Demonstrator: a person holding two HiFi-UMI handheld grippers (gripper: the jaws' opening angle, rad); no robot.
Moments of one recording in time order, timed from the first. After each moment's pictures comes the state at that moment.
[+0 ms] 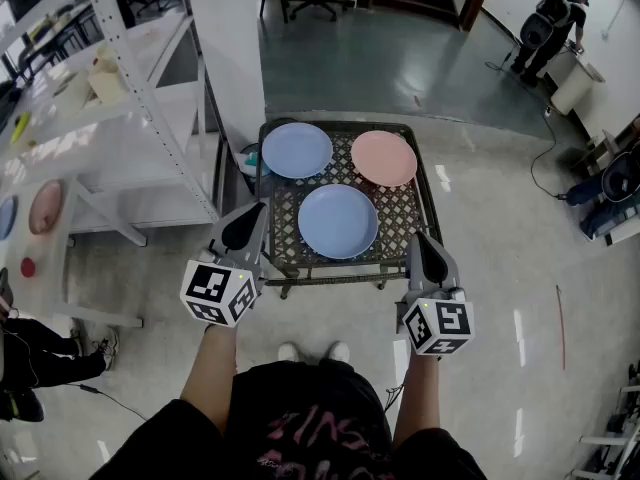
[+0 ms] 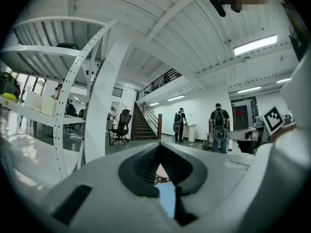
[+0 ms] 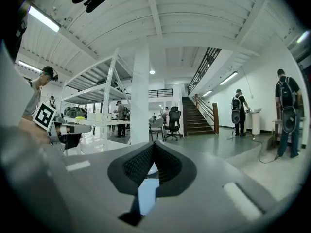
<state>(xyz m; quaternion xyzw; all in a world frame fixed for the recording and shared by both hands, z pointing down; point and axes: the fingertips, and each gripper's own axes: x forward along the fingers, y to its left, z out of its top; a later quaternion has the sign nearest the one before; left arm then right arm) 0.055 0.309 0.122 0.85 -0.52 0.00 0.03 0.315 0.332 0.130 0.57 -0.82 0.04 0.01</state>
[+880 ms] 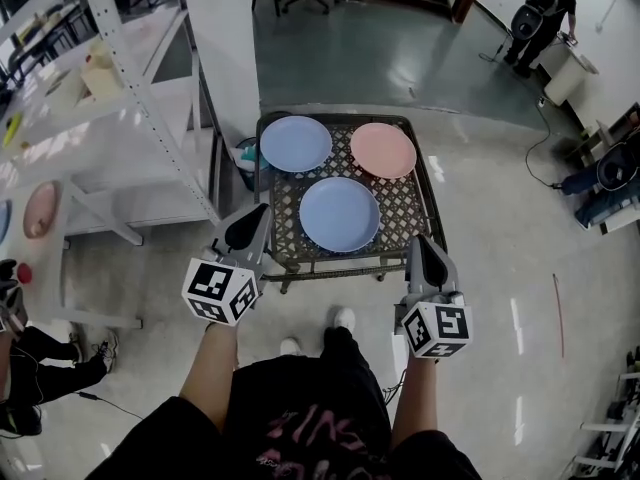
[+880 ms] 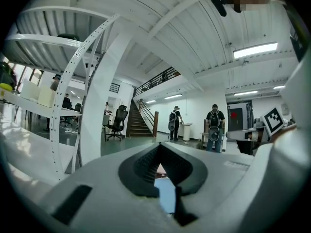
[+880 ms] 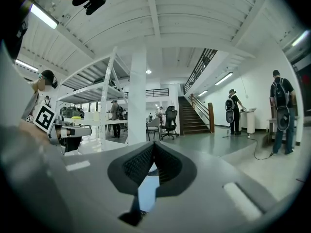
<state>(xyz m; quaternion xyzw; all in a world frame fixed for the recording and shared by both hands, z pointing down) 0.044 0.310 0.141 0.87 -0.50 0.00 0.05 0.299 0.345 0.141 0.59 -0.80 0.05 0.01</state>
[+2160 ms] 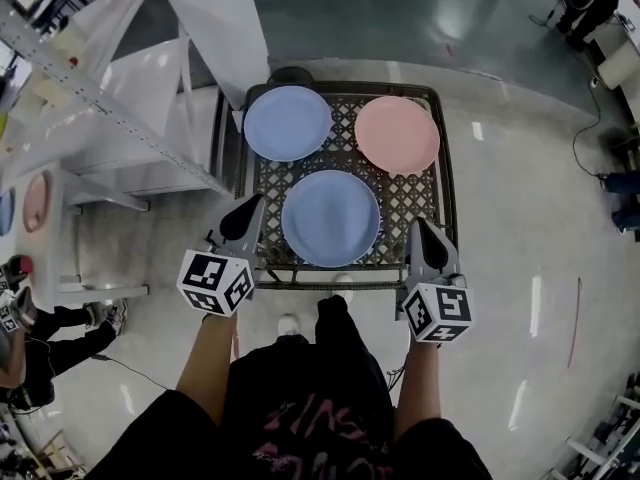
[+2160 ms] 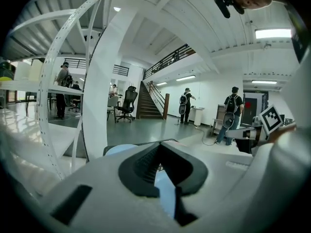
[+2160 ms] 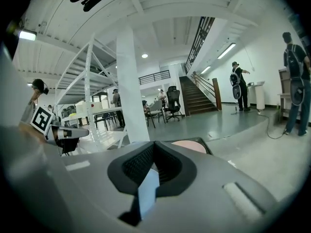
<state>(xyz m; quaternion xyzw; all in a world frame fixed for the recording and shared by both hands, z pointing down) 0.099 0.163 0.236 0.82 -0.54 0.09 0.13 0.361 0.162 0.248 0.54 -0.82 0.16 0.05</state>
